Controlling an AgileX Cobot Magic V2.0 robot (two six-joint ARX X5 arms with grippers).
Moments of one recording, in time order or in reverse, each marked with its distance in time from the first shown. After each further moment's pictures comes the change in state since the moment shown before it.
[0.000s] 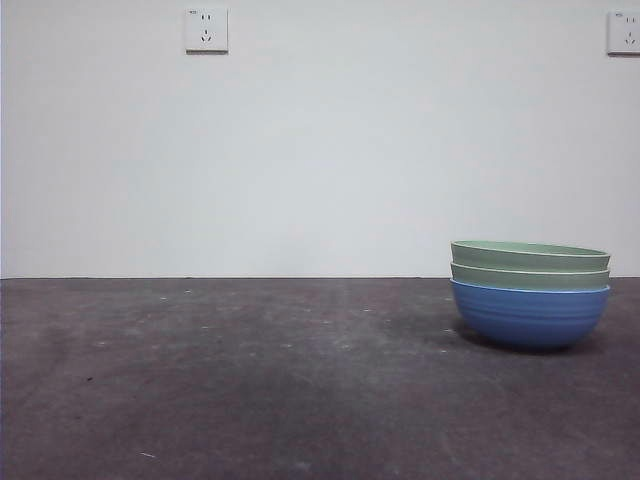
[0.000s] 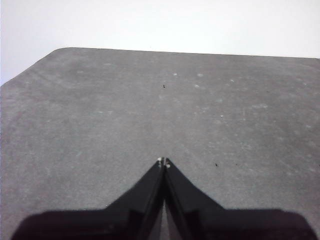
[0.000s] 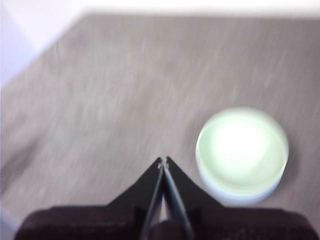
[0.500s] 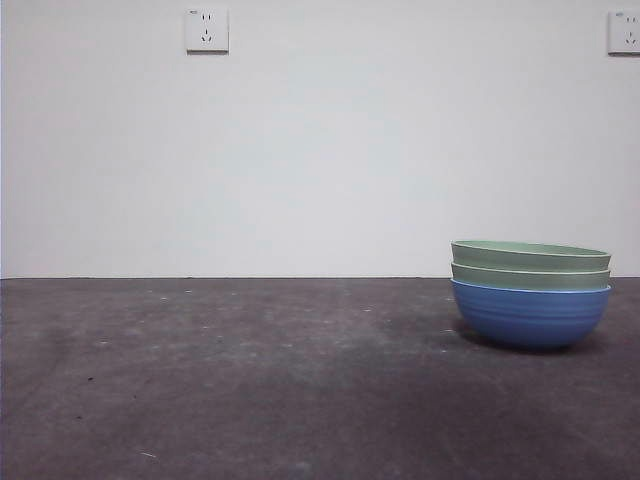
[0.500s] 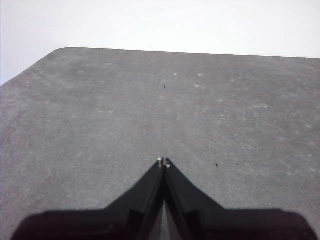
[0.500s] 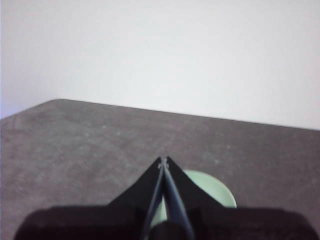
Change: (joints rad) left arm 0.000 0.000 0.000 0.000 0.000 0.000; right arm -0.129 -0.445 -0.659 0.639 0.019 -0.031
